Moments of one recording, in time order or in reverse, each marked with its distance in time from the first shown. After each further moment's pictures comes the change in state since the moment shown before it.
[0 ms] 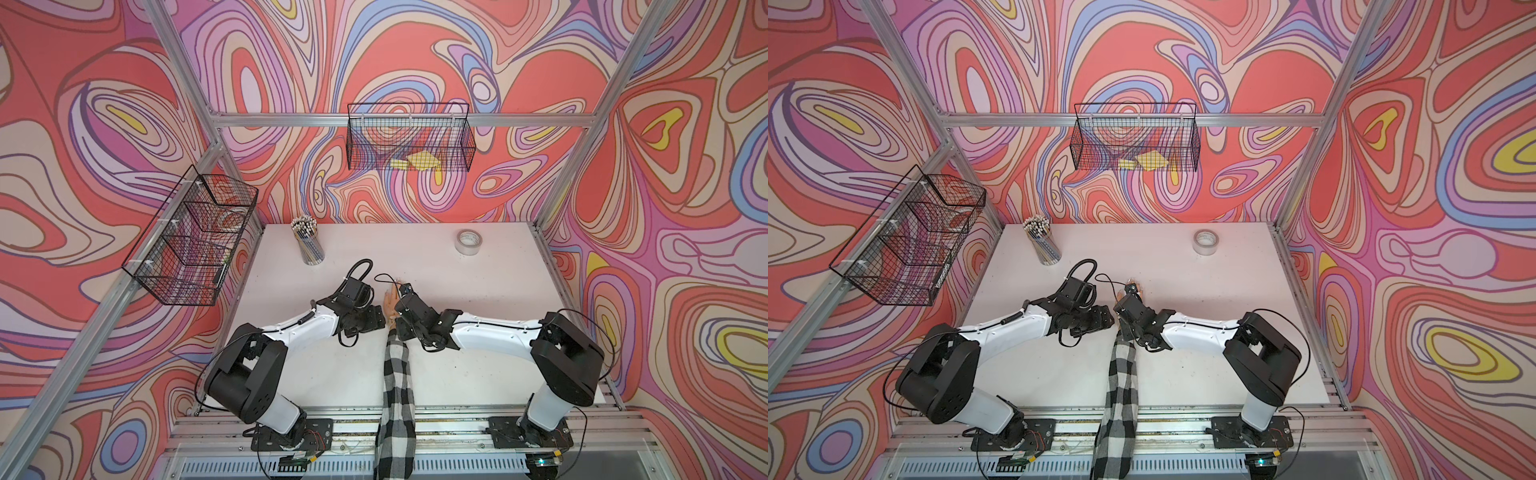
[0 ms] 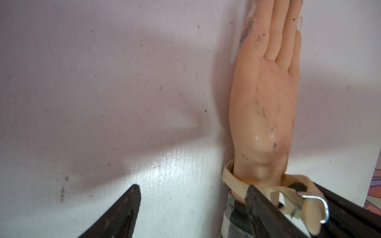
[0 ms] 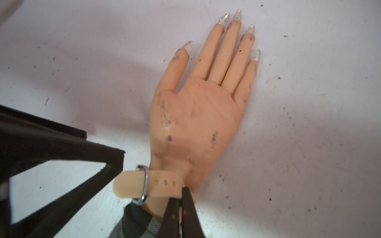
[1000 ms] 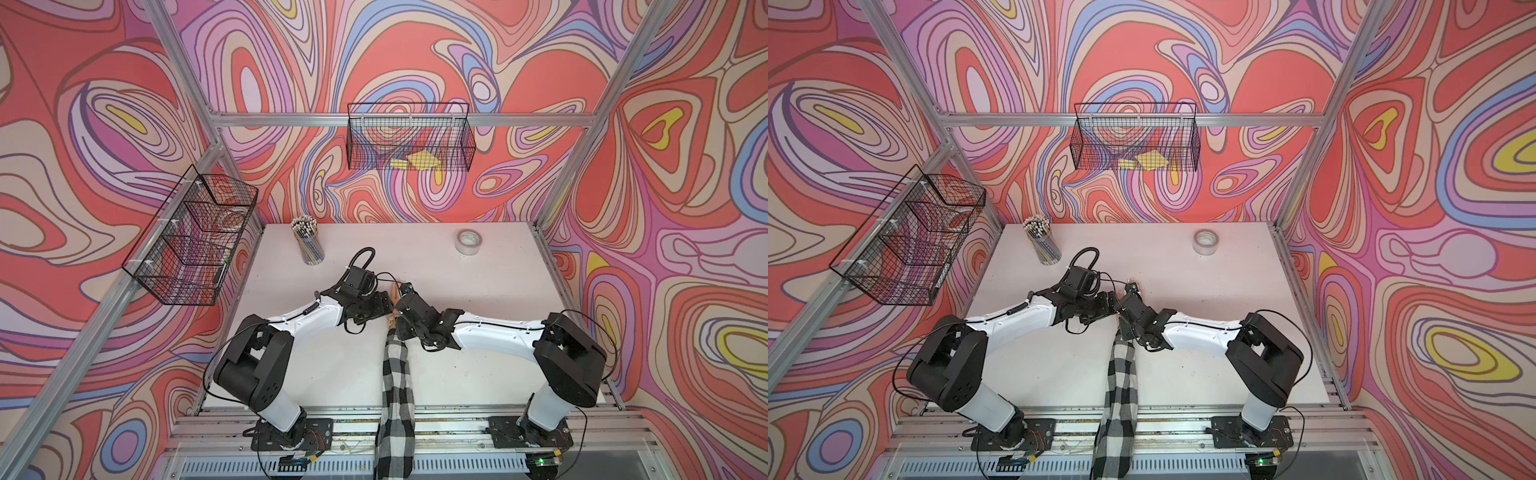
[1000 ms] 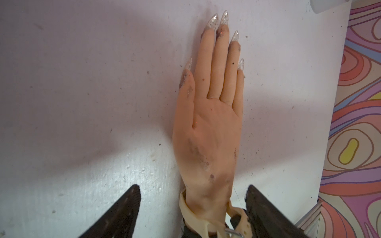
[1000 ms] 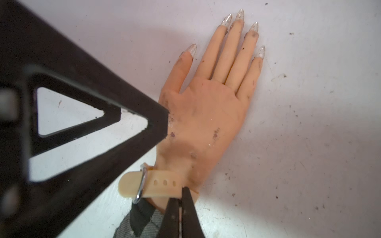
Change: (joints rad) left arm 0.002 0.074 0.100 0.087 0.080 -0.054; right arm 0.000 -0.013 0.000 0.002 -0.027 0.027
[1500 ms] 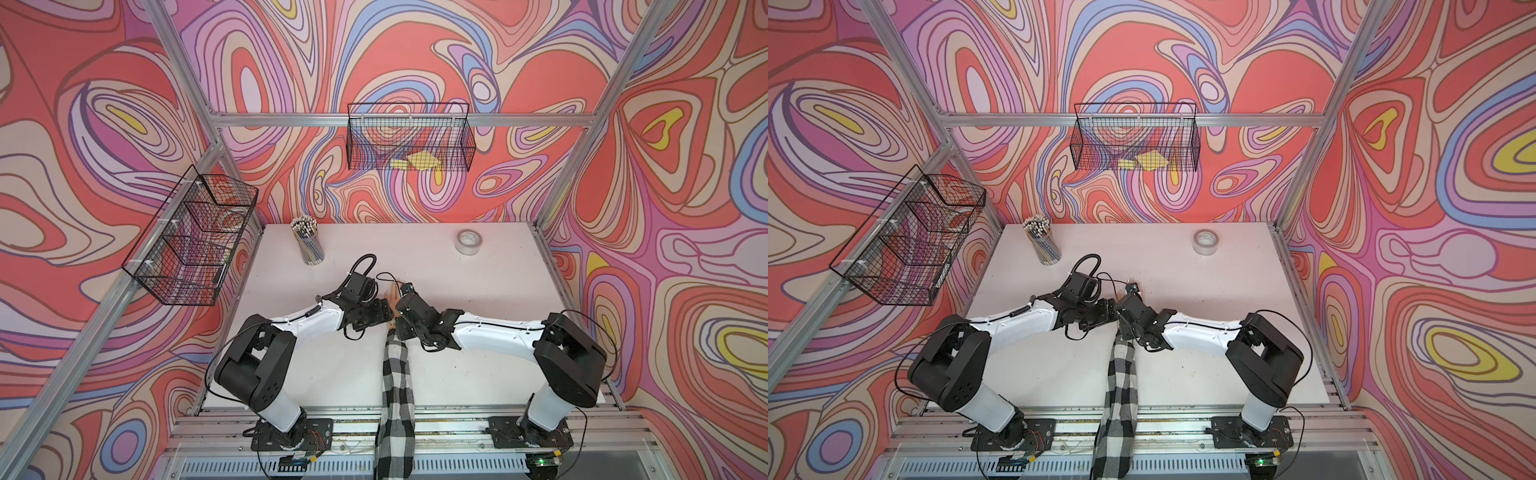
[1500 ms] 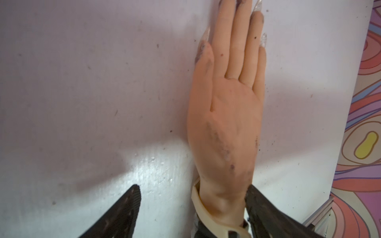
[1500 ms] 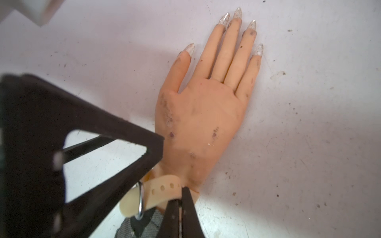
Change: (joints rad) left arm -0.011 -0.011 -0.070 0.001 -0.005 0.016; right arm 0.000 0.000 -0.004 0.000 0.004 0.027
